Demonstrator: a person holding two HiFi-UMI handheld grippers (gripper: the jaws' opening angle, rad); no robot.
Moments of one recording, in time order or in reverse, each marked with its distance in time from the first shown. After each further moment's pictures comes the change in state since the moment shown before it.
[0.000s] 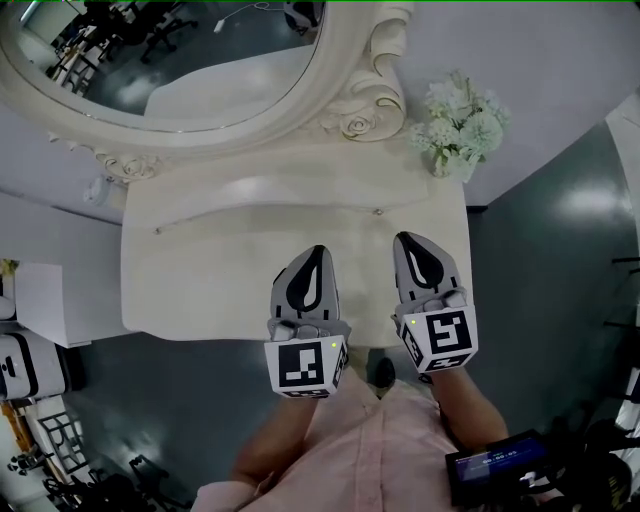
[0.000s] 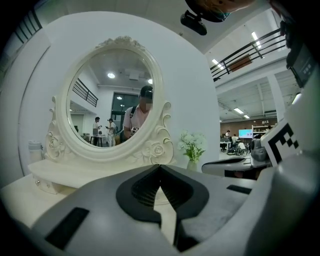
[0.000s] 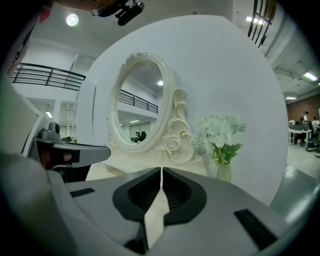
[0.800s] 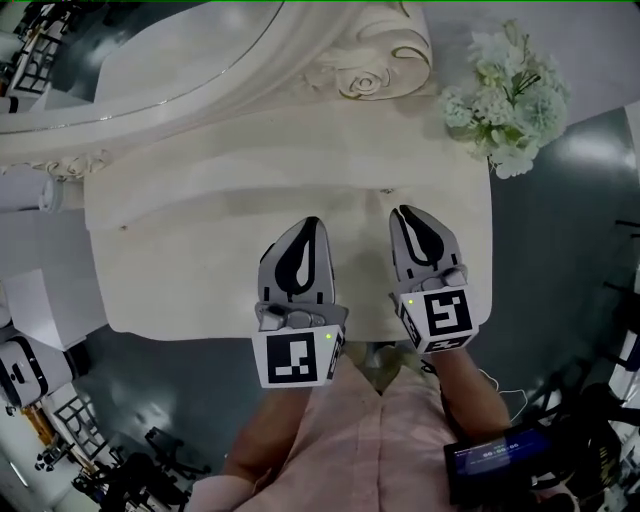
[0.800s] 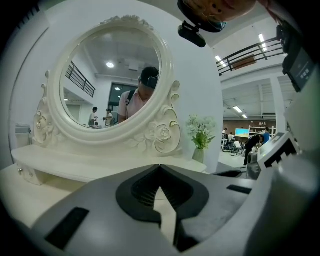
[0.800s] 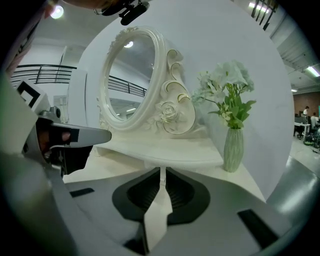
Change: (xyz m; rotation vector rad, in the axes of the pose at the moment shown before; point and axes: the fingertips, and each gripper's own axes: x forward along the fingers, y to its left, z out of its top) left arm 0.062 0.028 -0.046 -0.041 0.075 -0.050; right arm 0.066 -0.013 -0.078 0.040 0.162 -0.015
